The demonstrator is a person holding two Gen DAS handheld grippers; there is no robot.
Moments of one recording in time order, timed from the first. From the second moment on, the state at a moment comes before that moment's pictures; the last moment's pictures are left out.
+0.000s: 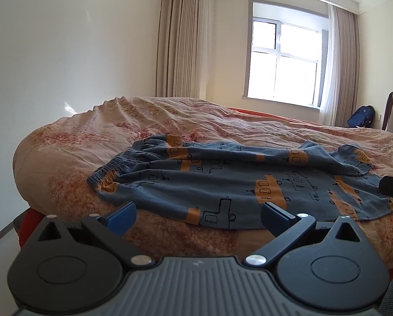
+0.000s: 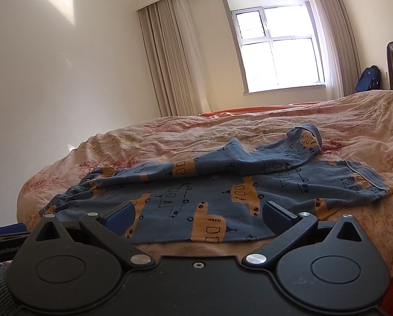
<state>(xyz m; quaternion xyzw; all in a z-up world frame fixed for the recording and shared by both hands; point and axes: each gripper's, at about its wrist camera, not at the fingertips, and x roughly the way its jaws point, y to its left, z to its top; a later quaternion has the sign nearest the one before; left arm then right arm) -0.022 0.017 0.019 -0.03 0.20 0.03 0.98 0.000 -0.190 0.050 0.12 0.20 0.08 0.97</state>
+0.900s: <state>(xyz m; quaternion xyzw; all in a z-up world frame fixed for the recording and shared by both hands) 0.052 0.104 0.072 -0.03 0.19 -0.01 0.98 0.091 -0.216 0.132 -0.02 0.18 0.14 0.97</state>
